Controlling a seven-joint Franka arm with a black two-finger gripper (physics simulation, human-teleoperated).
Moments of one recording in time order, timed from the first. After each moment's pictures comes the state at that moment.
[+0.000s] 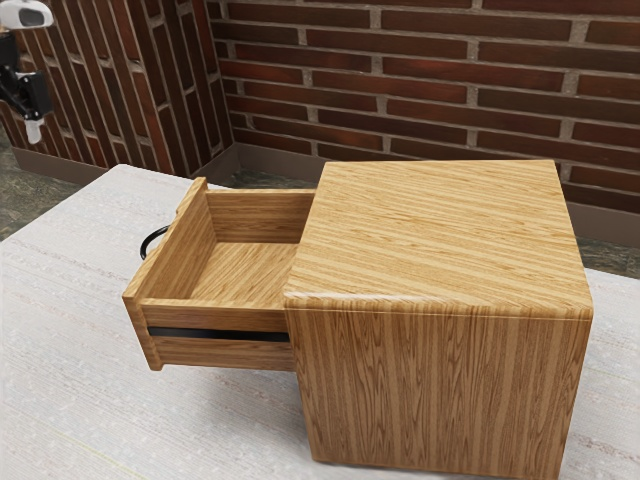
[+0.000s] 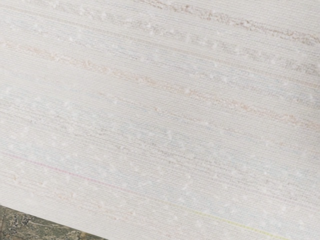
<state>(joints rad) -0.55 -0.04 0.91 -1.41 0.17 1.30 0.14</state>
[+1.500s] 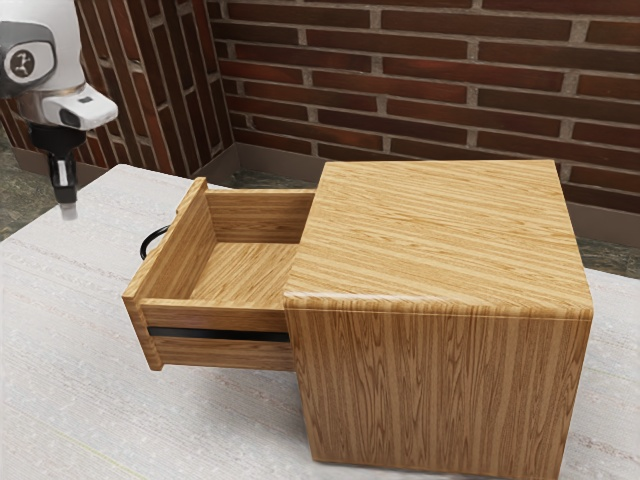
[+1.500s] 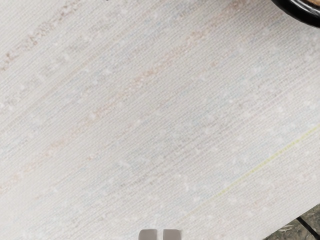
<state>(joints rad) -0.54 -0.24 0.67 -1.89 0.30 1.56 0.84</state>
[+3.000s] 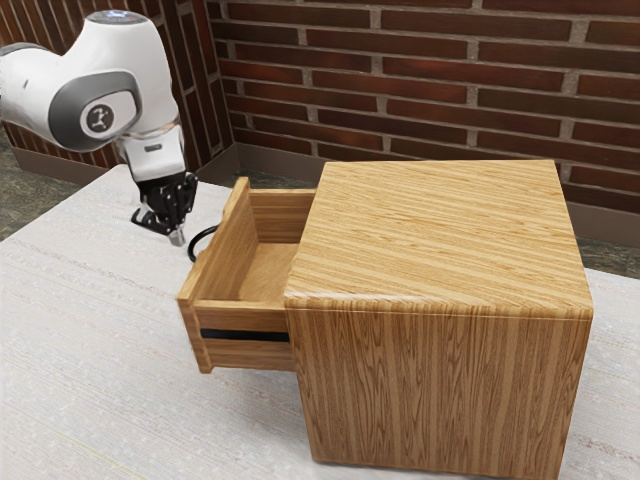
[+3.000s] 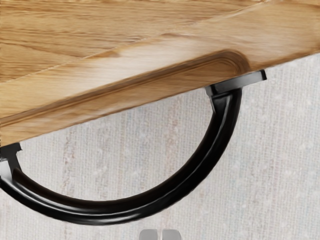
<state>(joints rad) -0.56 -0.25 0.45 -2.05 0.20 1.85 1.34</state>
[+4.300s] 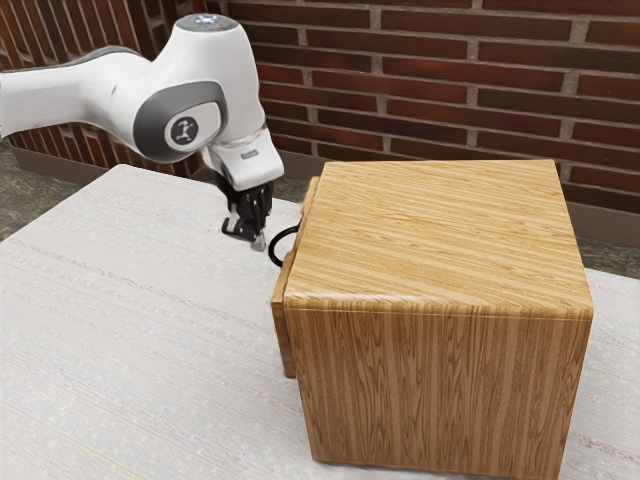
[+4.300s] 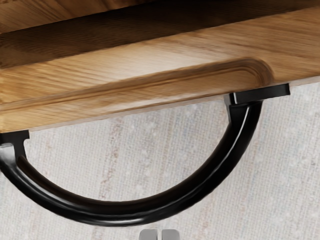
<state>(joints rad) -0.56 -0.08 0.28 -1.92 0.11 1.92 1.08</state>
